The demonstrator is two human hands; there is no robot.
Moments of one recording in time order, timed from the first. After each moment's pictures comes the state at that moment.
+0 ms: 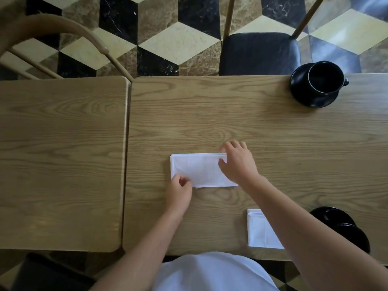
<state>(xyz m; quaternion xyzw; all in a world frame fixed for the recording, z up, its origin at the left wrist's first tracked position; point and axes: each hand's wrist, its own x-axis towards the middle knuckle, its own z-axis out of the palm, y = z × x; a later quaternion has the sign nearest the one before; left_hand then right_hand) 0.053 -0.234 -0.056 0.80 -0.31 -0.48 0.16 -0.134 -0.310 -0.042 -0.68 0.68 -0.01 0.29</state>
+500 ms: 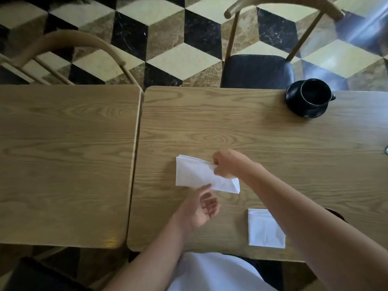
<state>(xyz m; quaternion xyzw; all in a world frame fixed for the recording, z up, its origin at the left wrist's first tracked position) 0.036 -0.208 -0.012 0.57 0.16 -0.77 0.23 -0.097 -0.327 0.025 -0.70 0.58 0.22 0.35</state>
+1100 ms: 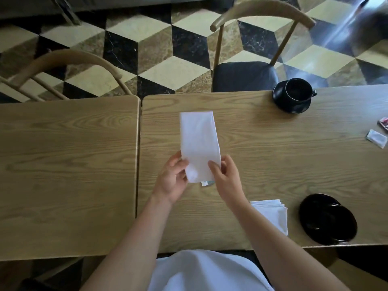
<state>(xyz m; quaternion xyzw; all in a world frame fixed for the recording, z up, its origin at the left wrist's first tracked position) 0.105 -0.260 0.015 0.46 -0.15 -0.76 0.43 -0.061 -0.229 0.028 -0.35 0.67 -0.41 0.52</state>
